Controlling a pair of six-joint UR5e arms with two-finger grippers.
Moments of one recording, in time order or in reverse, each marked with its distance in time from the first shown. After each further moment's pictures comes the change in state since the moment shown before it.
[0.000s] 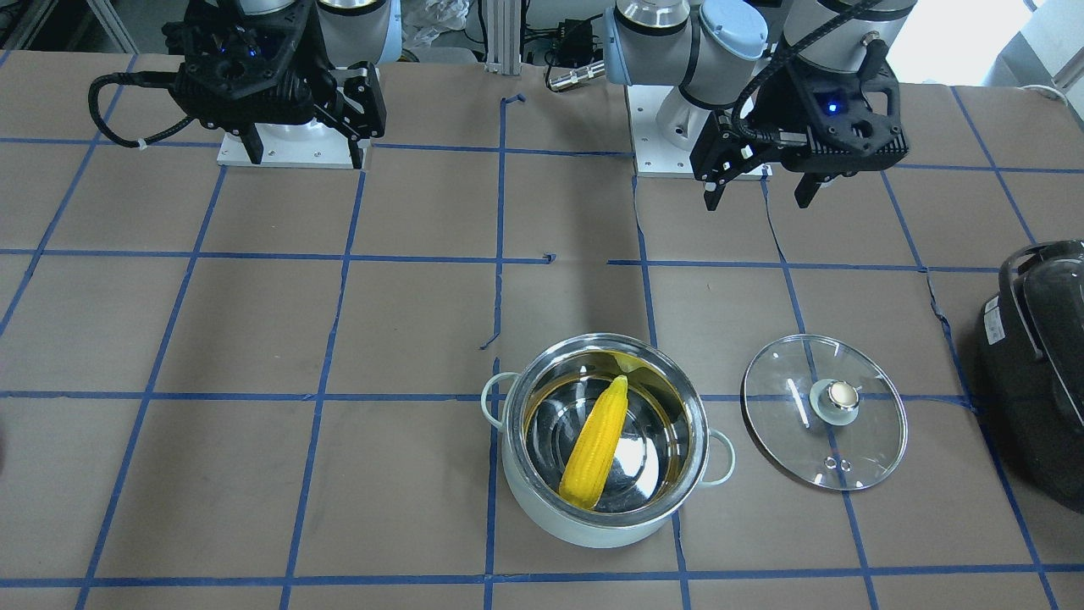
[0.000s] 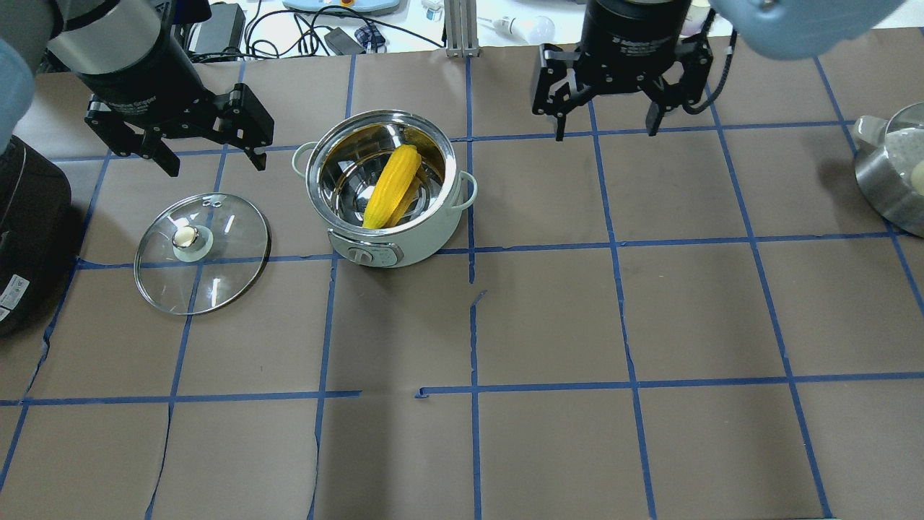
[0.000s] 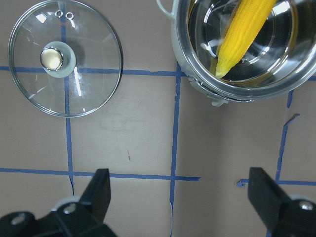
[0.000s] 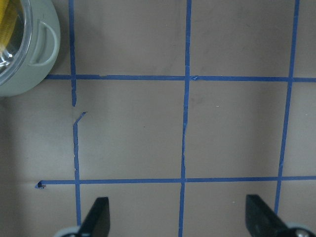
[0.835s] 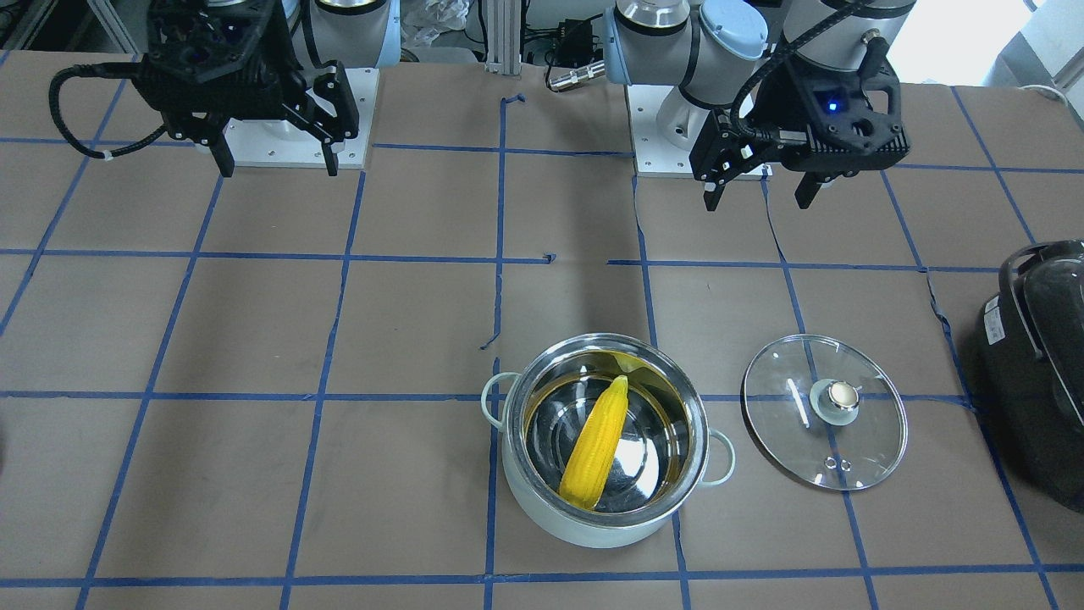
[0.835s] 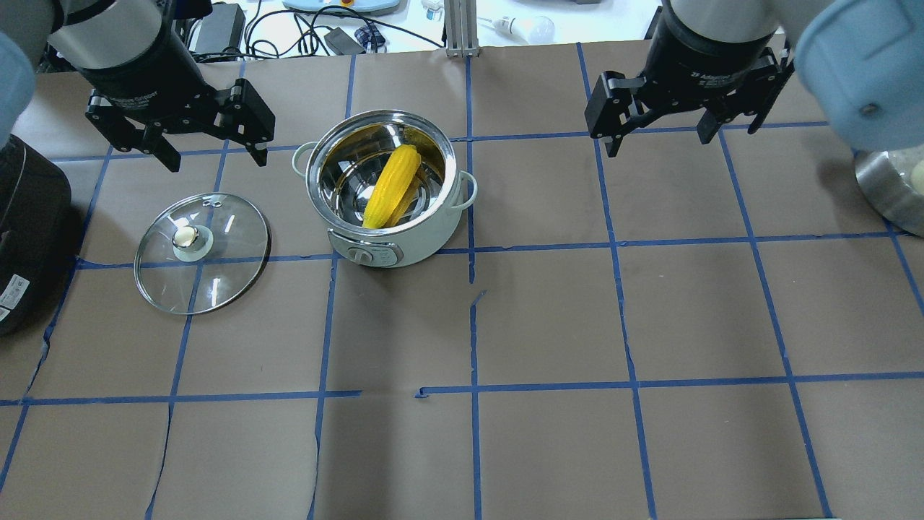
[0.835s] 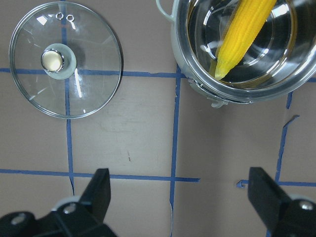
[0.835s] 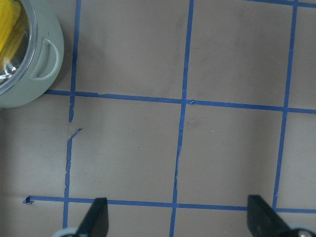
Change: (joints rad) left arm -0.006 -0.006 0.013 0.001 0.002 0.000; right arm -0.065 -0.036 0.040 -0.107 0.026 -0.125
